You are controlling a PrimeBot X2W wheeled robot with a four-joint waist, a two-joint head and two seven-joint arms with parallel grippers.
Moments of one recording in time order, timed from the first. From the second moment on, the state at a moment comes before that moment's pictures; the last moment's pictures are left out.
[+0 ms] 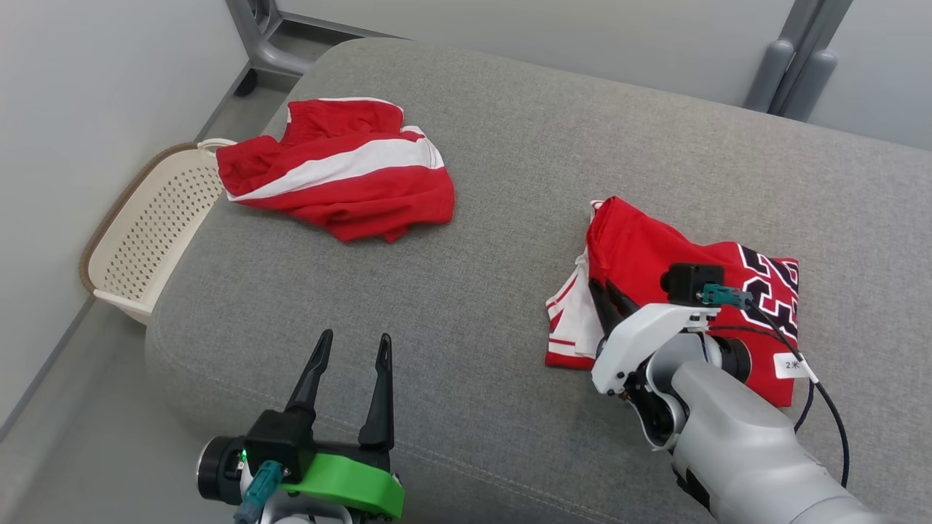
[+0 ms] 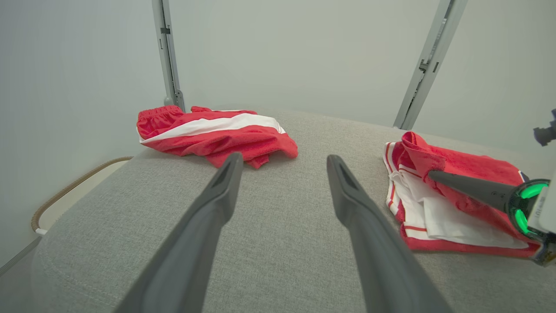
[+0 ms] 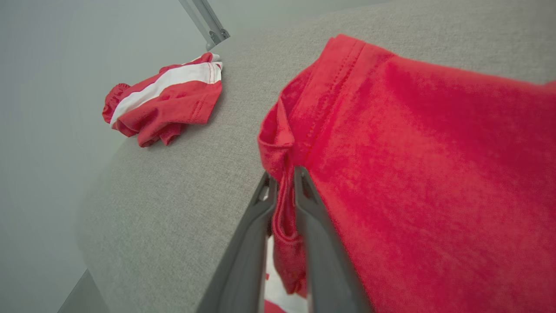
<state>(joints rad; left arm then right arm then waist) -0.05 0.05 -0.34 0.16 -0.25 0.06 -0.26 -0.68 -0.05 0.61 1.05 0.85 0.13 -0.26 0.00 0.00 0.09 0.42</state>
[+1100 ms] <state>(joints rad) -0.04 0.05 -0.22 0.19 -0.29 0.08 -0.26 -0.48 -0.05 0.17 0.63 0.29 0.13 -0.26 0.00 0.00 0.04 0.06</state>
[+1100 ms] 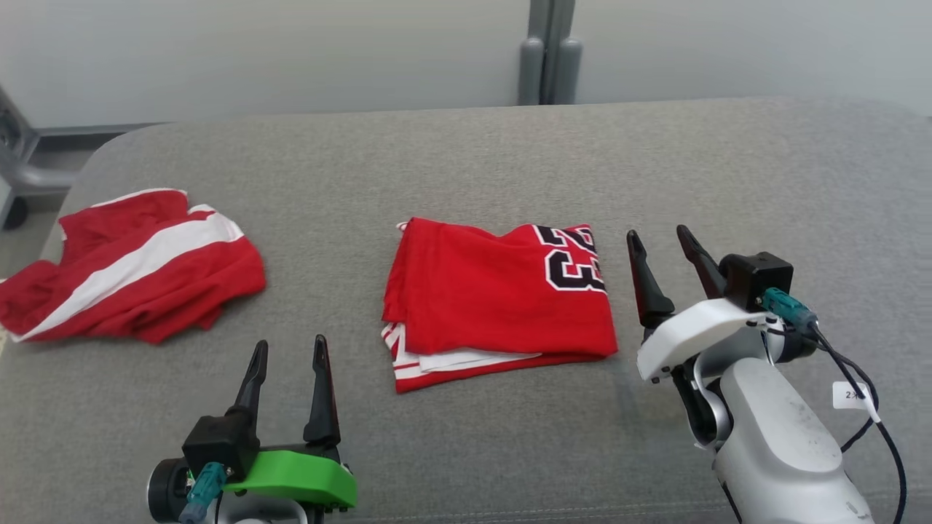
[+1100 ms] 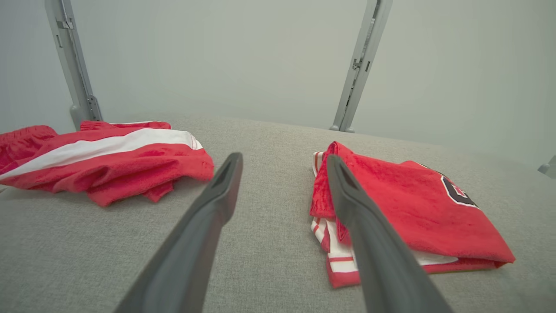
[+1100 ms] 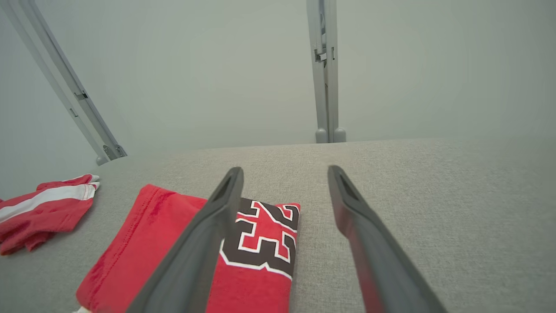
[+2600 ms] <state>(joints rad) 0.05 0.05 -0.16 0.16 -0.23 0.07 -0.26 -0.06 -0.11 0.14 0.17 0.22 0.13 -0.26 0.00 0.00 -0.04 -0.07</state>
